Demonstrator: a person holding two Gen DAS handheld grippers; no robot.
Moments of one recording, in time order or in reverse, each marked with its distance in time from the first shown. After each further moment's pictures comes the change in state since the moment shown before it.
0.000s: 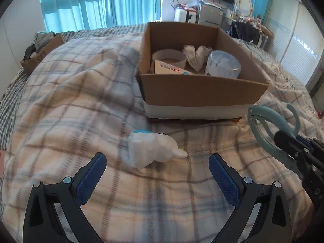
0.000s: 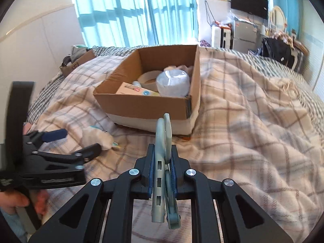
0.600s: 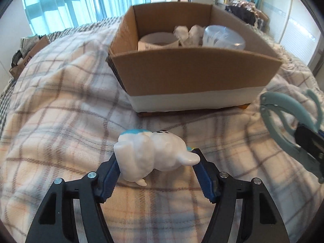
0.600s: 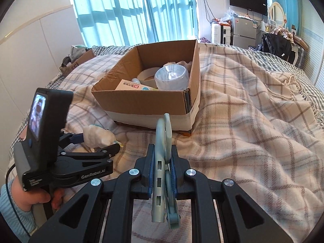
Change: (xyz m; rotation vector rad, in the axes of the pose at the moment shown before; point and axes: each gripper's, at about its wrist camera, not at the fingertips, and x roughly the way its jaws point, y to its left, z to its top) left arm 0.028 -0.013 -0.002 0.079 0.044 -0.005; right arm 0.001 -0.004 -0.006 0.009 0.003 0.010
